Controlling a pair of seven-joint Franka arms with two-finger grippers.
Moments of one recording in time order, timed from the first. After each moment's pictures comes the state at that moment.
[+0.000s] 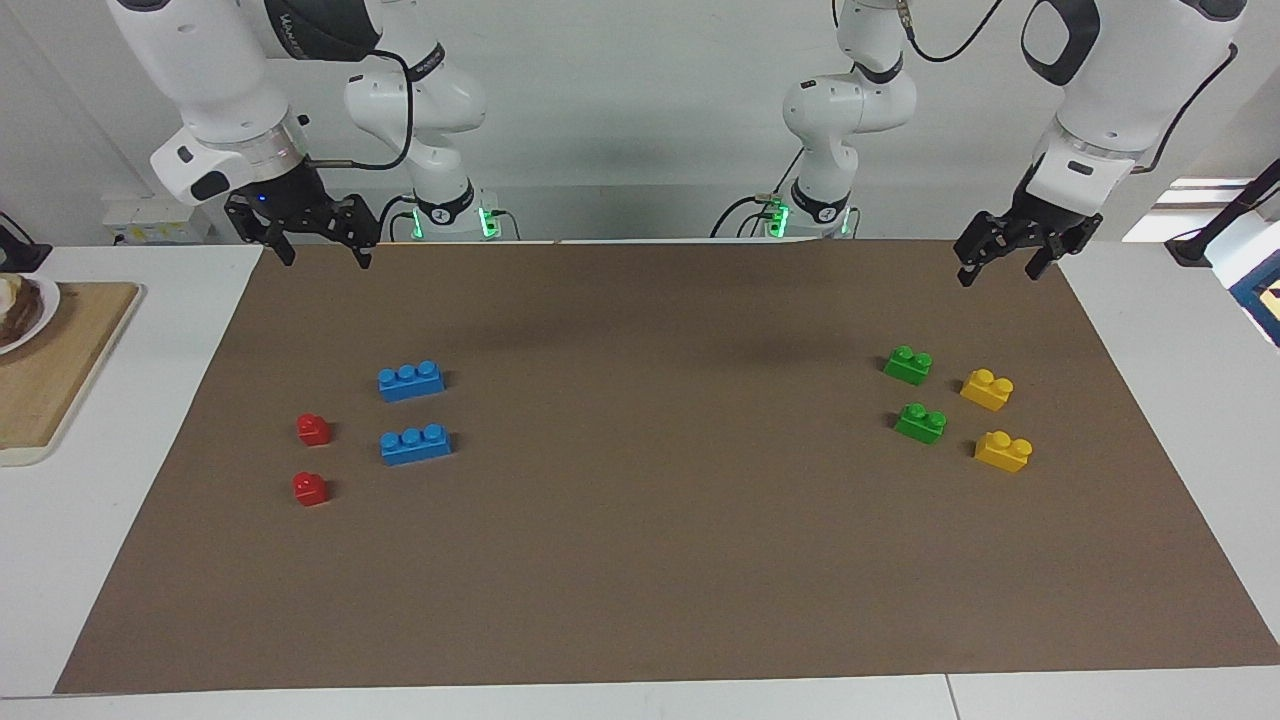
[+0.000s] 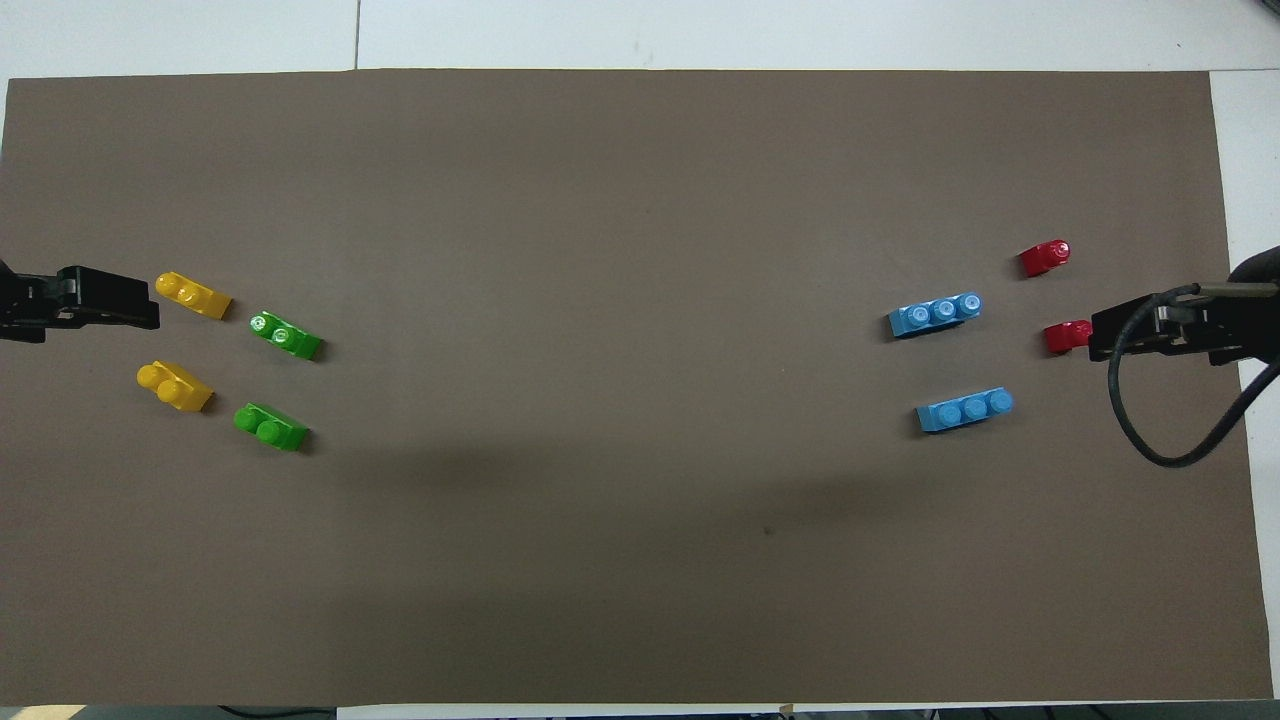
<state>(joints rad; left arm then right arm) 0.06 -0.07 -0.08 -1.70 -0.02 1.66 -0.06 0.00 -0.08 0.02 -1.69 -0.02 1.53 0.09</state>
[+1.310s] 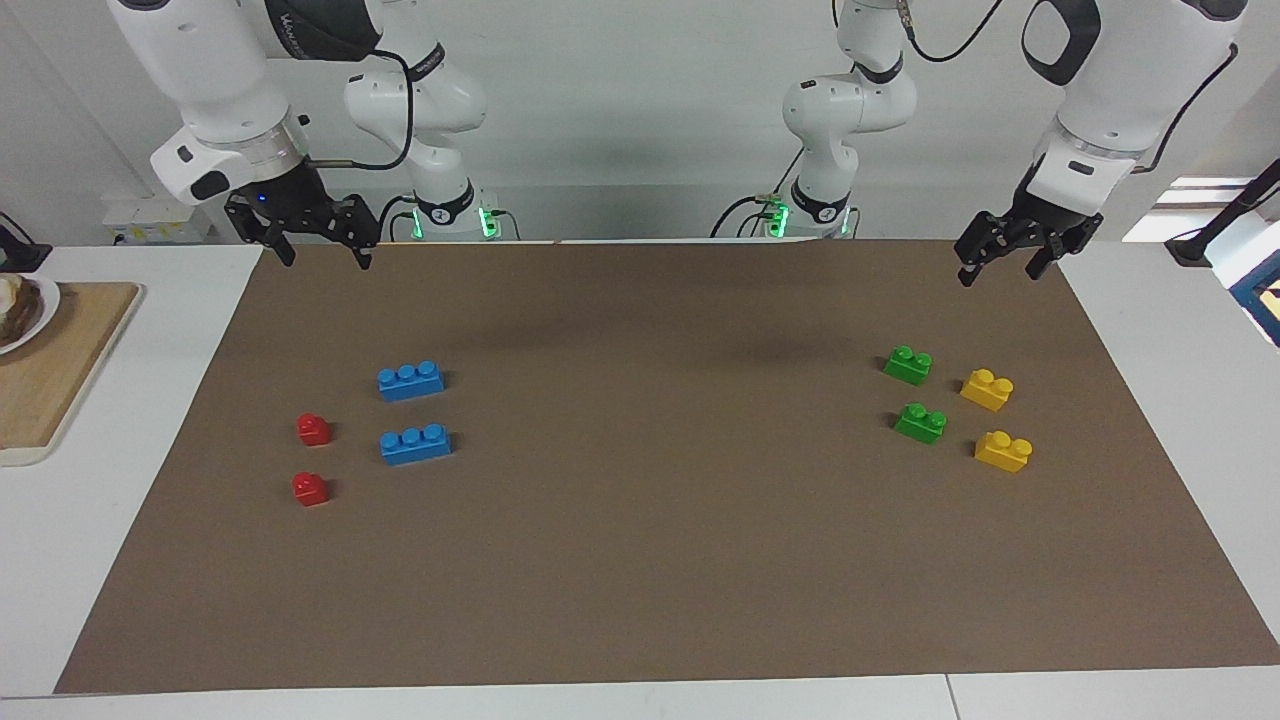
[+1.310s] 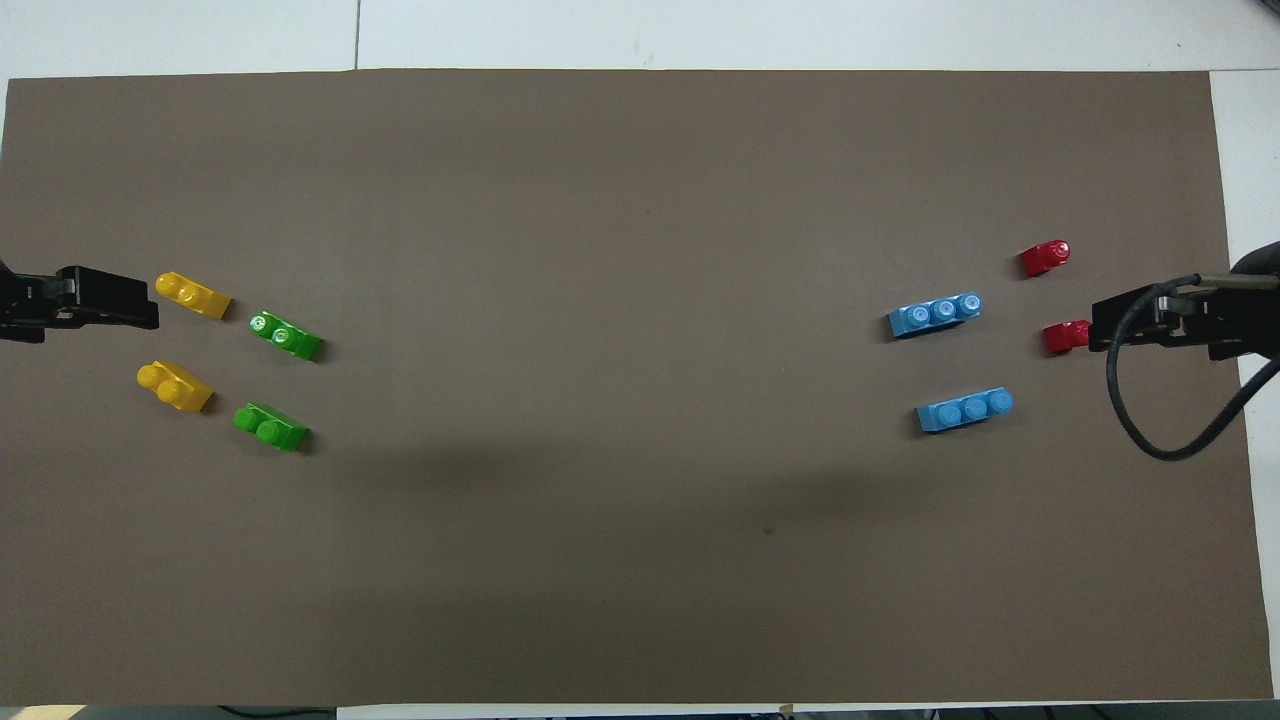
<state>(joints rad) 0.06 -0.07 -0.08 -1.70 -0.02 1.66 -0.06 0.00 -0.08 0.02 -1.69 -0.02 1.57 0.16</state>
